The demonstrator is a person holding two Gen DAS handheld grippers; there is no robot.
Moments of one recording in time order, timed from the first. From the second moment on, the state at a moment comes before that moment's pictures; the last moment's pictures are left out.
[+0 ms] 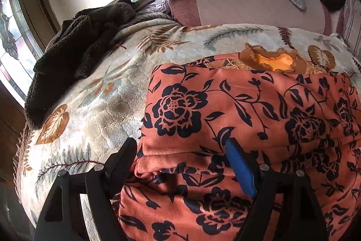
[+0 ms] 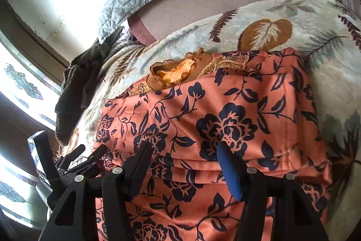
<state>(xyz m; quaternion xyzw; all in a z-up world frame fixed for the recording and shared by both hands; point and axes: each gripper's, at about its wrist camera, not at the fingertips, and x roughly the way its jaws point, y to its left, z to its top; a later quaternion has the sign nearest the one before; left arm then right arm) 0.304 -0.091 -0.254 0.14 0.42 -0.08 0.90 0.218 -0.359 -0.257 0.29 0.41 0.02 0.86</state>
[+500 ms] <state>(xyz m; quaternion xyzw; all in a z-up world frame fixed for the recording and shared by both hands) 0.150 0.059 -0.248 0.08 0.42 -0.06 0.90 -0.016 -0.415 -0.263 0.34 0.40 -0.07 0.85</state>
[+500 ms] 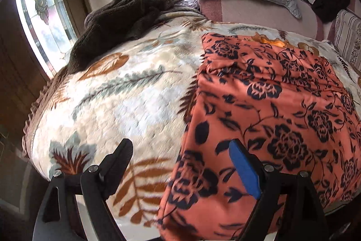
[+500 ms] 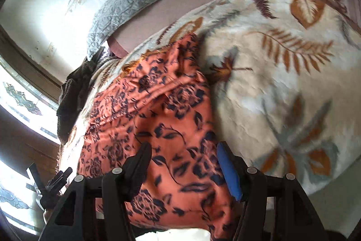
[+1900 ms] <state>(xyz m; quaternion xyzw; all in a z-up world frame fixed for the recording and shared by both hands) 0.131 0.128 -0.305 -0.11 0.58 -0.19 0.79 -0.045 -0.350 -0.327 0.28 0.57 -0.04 0.77</state>
